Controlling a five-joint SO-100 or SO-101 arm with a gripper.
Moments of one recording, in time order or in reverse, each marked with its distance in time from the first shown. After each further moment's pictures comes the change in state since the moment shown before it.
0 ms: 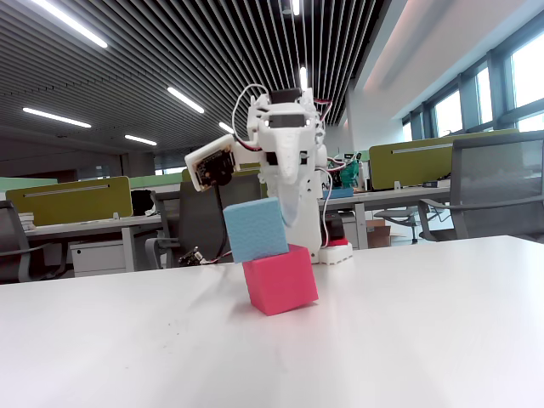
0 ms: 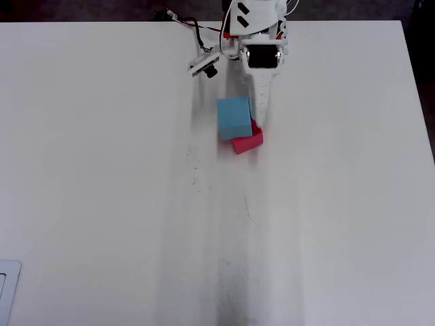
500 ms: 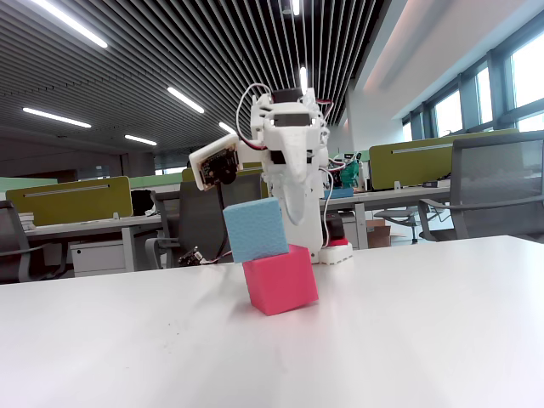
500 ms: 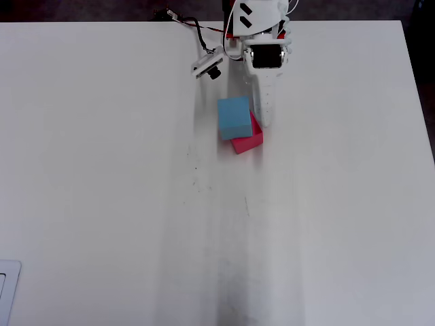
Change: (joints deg) arm -1.7 0.0 0.0 -1.0 0.0
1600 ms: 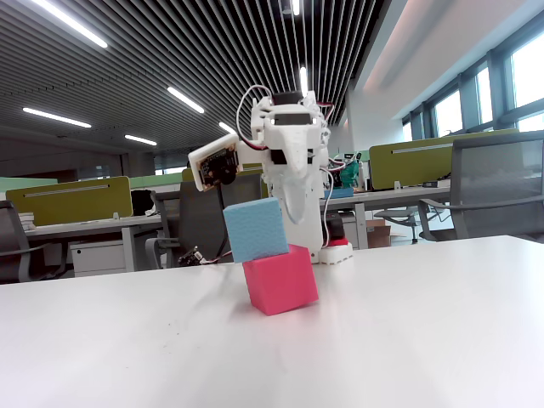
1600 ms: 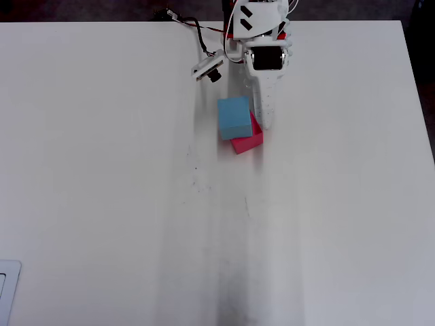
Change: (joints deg) arm 0.0 -0.1 1.4 -3.8 0.0
